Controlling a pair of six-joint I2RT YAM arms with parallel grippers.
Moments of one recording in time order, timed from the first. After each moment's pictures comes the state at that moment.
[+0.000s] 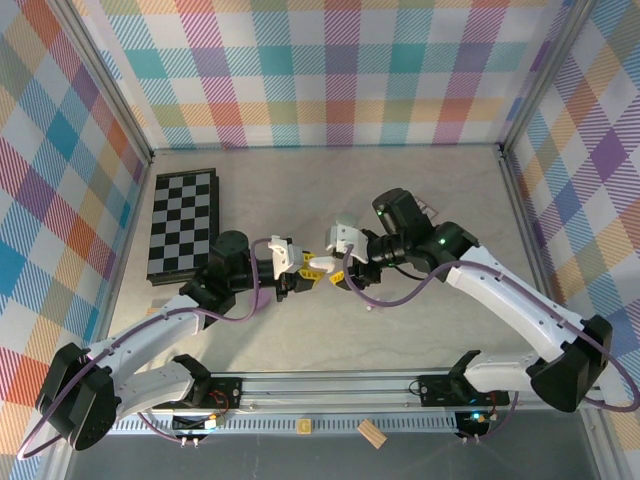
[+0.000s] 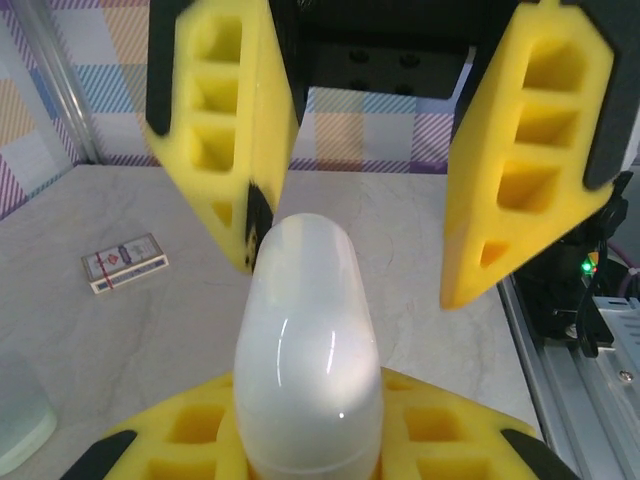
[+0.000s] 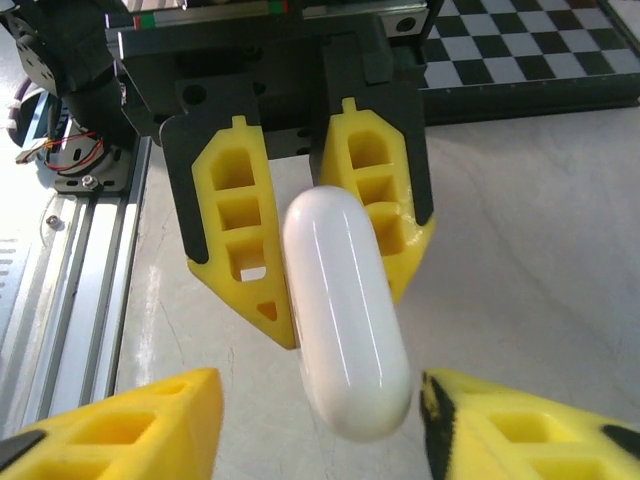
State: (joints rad) left arm -0.61 1.06 0.60 0.23 0.76 0.24; right arm 0.76 1.26 1.22 -0.75 -0.54 -0.63
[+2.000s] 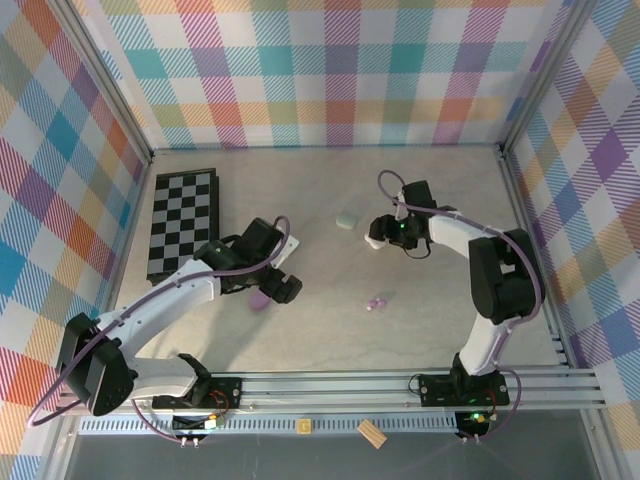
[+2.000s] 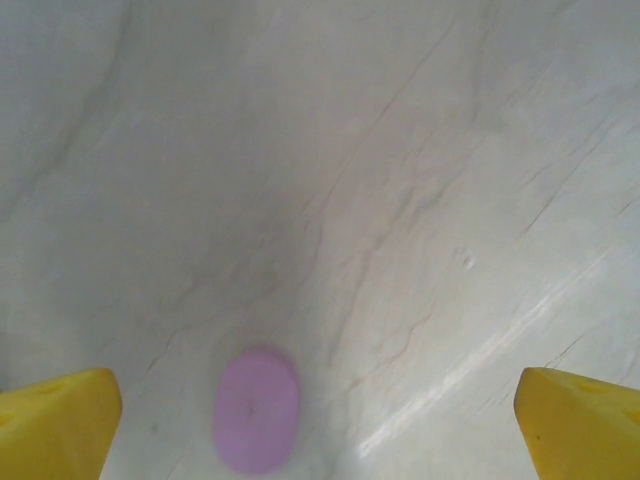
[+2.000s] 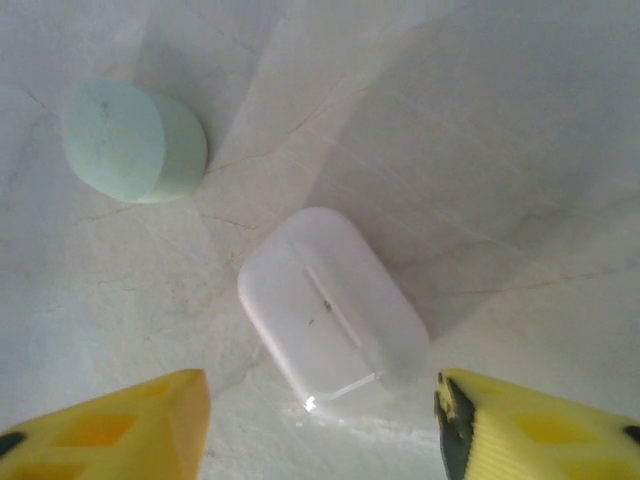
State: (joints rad) left arm -0.67 1.27 0.98 -0.84 -0.07 0.03; right arm 0.27 1.77 1.09 -0.35 -0.33 0.43
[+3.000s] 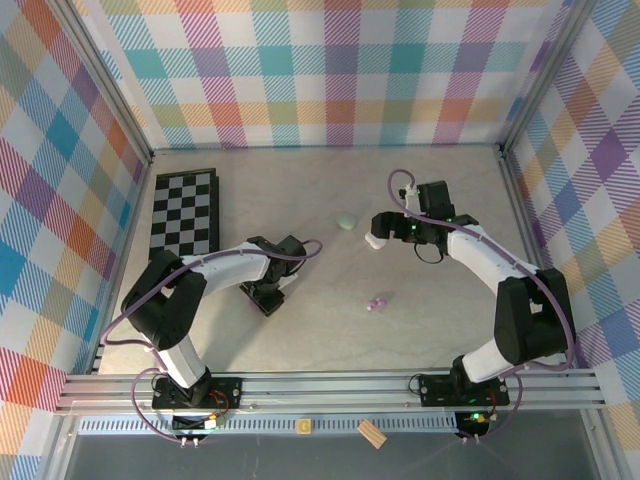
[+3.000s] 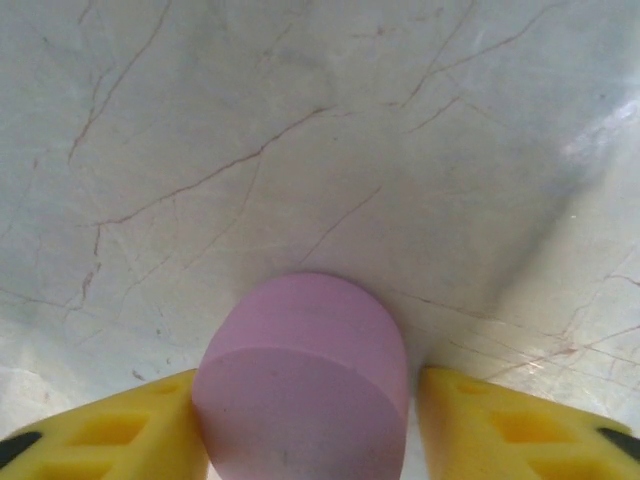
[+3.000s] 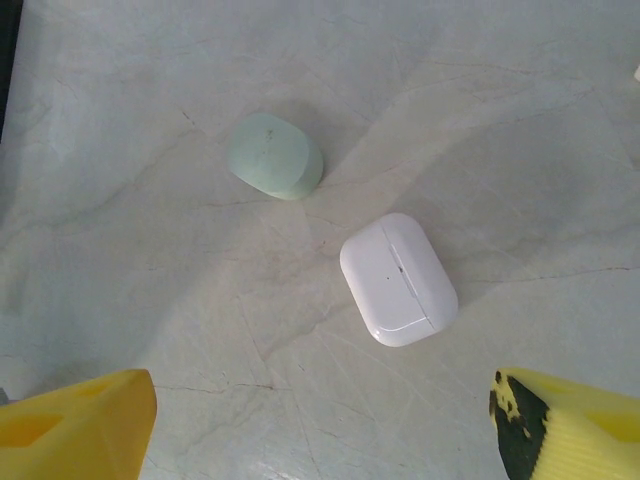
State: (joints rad) left arm -0.67 1.71 1.00 -0.95 -0.25 0.08; right arm 0.27 1.51 0.99 -0.34 -0.34 0.31
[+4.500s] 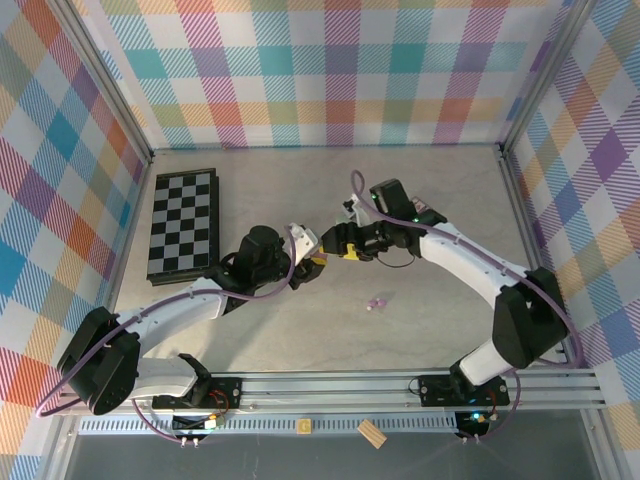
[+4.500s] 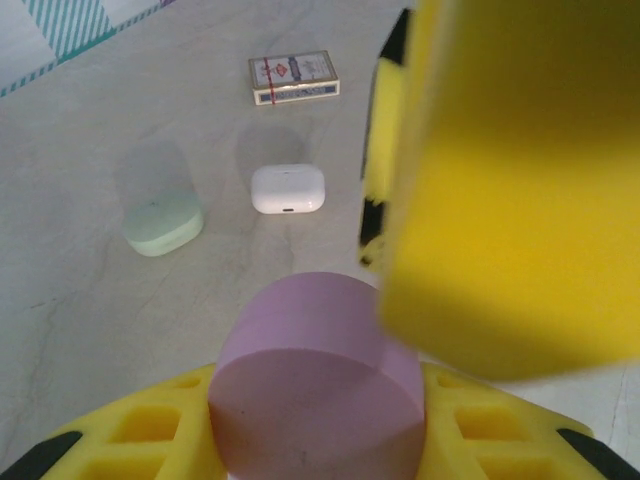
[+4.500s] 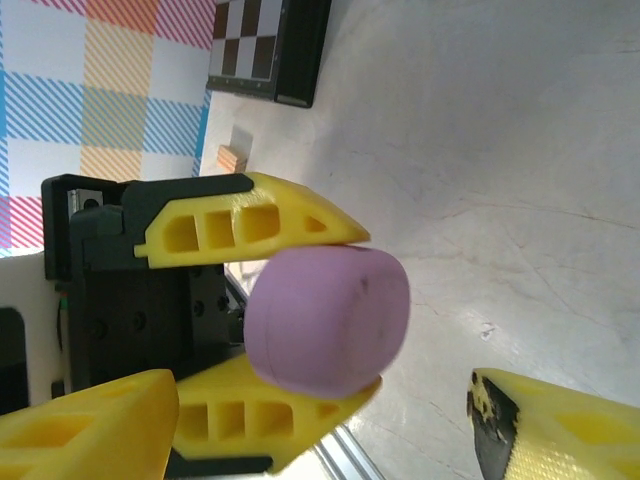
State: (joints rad) left arm -0.68 1.26 0.69 0.10 0.25 0.17; right arm 0.56 1.54 1.16 -0.48 -0.76 0.55
